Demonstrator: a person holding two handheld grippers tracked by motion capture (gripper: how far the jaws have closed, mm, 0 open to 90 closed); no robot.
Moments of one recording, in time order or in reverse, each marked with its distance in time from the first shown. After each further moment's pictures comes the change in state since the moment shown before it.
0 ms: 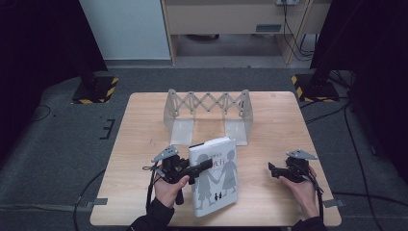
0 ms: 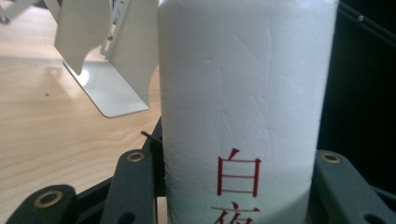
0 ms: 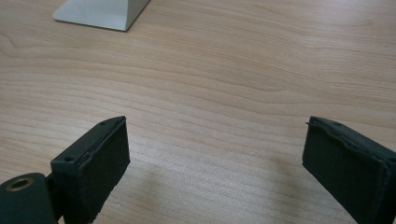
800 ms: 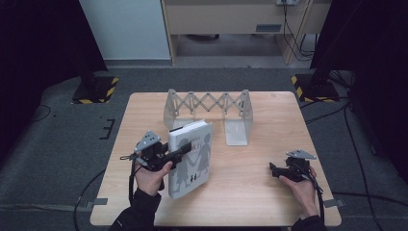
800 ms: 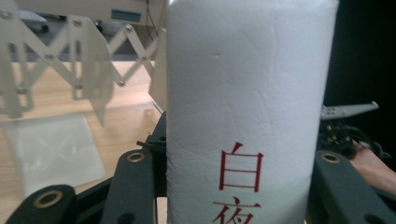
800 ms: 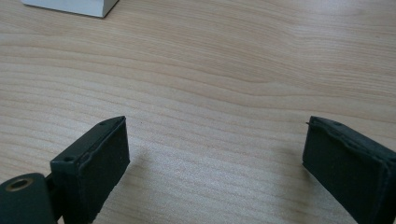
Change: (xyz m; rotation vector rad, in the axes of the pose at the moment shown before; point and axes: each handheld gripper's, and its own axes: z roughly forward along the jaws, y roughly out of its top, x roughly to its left) left arm 0.010 0.050 -0.040 -0.047 0.260 0.135; right arm -0.006 -0.003 0.008 0.022 -0.035 -0.013
